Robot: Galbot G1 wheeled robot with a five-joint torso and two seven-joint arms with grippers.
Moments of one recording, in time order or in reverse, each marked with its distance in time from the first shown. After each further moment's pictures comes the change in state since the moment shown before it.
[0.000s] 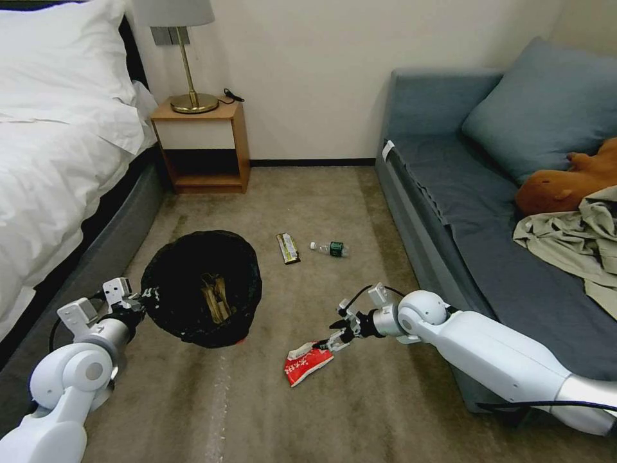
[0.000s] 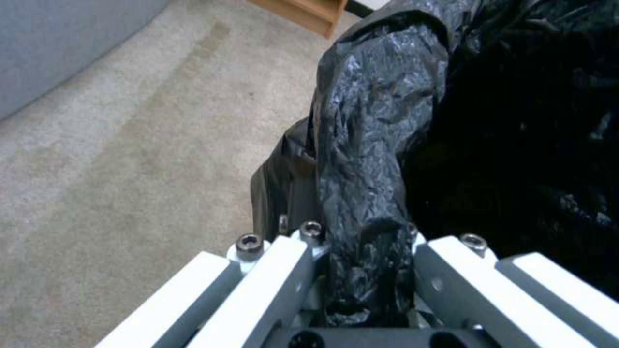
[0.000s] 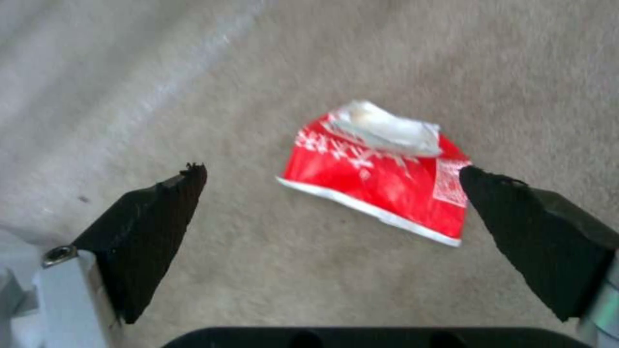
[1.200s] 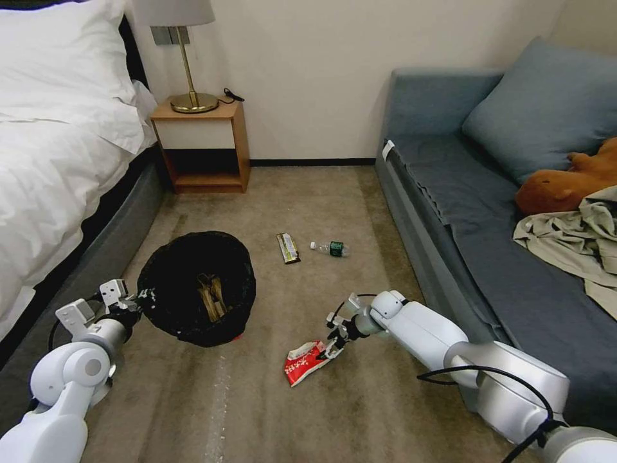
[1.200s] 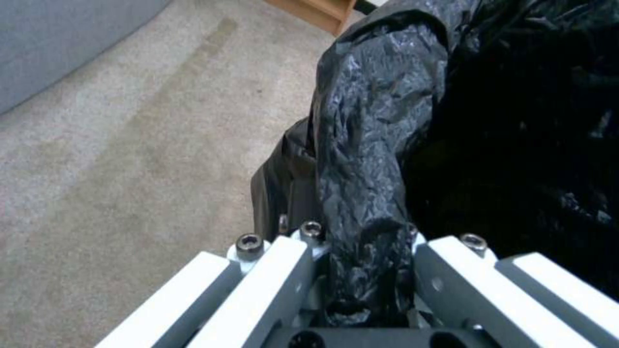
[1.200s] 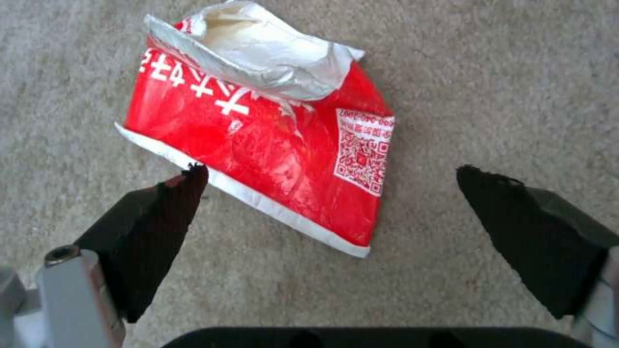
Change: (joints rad) left arm -0.039 0.000 0.008 0.092 0.017 -0.021 0.054; right arm 0.094 0.416 0.022 -0.806 -0.380 0.254 -0.297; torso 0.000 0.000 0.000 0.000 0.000
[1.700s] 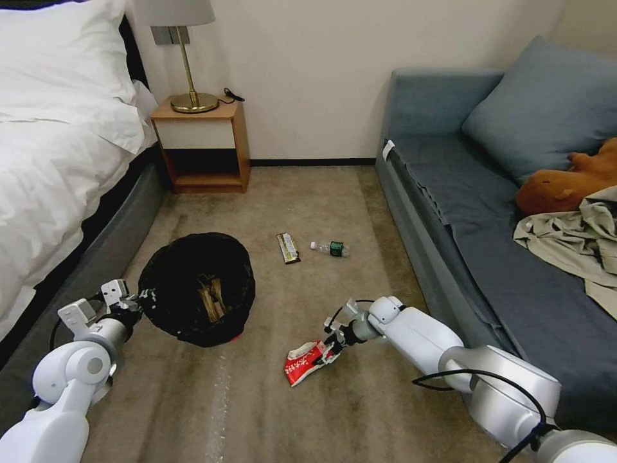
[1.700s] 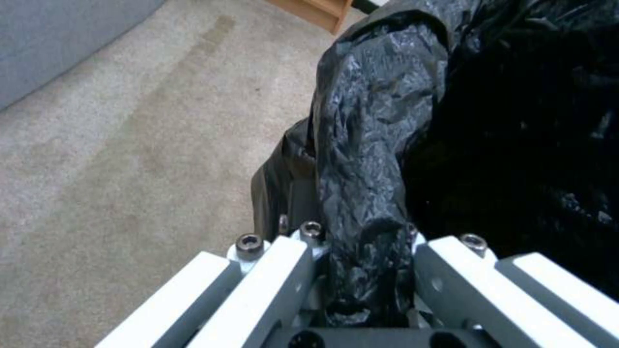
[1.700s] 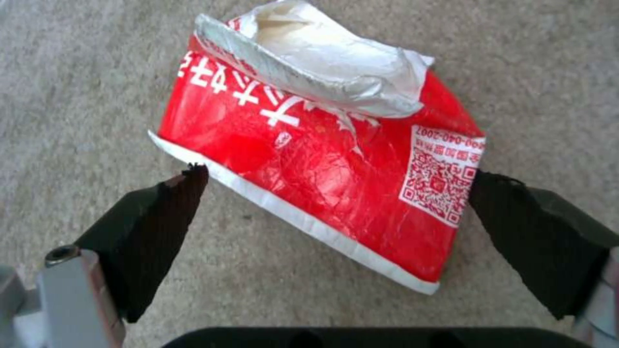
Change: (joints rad) left arm -0.006 0.003 0.004 0.020 0.008 -0.006 0.023; right arm -0.028 0.020 -0.011 0.015 0.016 -0.001 0.008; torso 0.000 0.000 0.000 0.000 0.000
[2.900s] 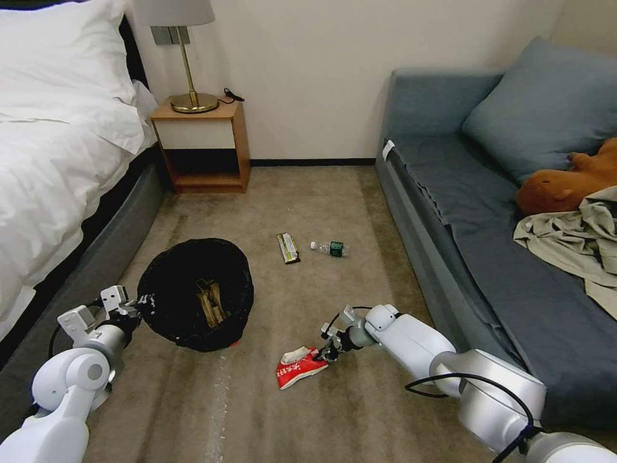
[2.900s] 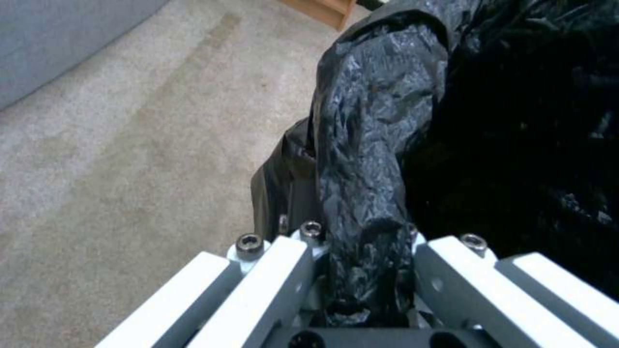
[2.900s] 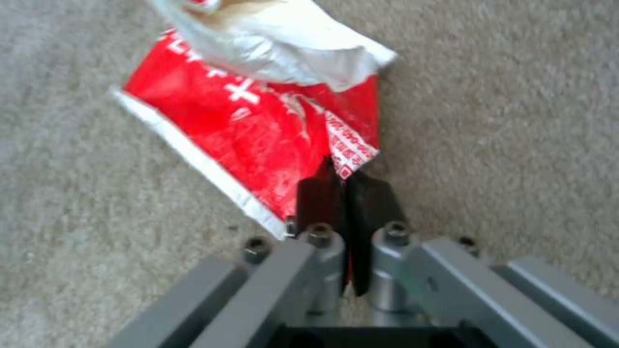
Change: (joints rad) left arm 0.020 -0.011 -0.011 0.008 0.023 -0.013 0.023; right arm -0.010 0.036 0.021 -0.081 -0.012 0.087 0.003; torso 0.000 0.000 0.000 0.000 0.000
